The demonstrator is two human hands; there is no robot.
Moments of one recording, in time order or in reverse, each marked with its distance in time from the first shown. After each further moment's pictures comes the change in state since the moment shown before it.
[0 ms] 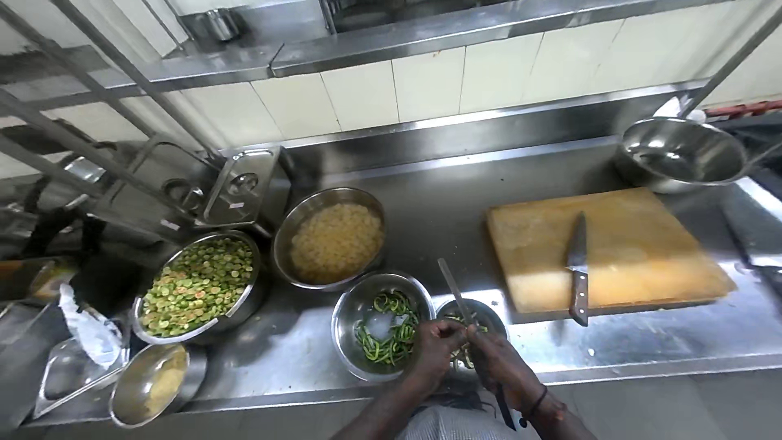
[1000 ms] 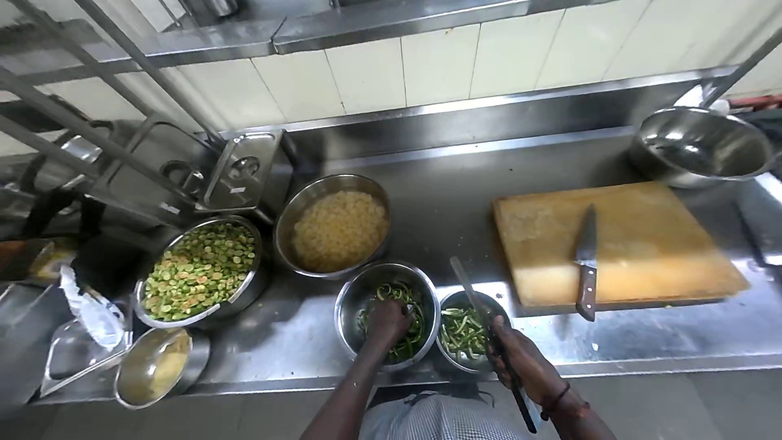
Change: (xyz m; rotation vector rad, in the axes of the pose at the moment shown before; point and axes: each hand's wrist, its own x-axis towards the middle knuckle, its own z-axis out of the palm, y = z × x) left_hand 0.046 -0.026 -0.094 1.140 0.016 -0.364; right_hand -0.009 -0.005 -0.021 -0.002 0.027 0.141
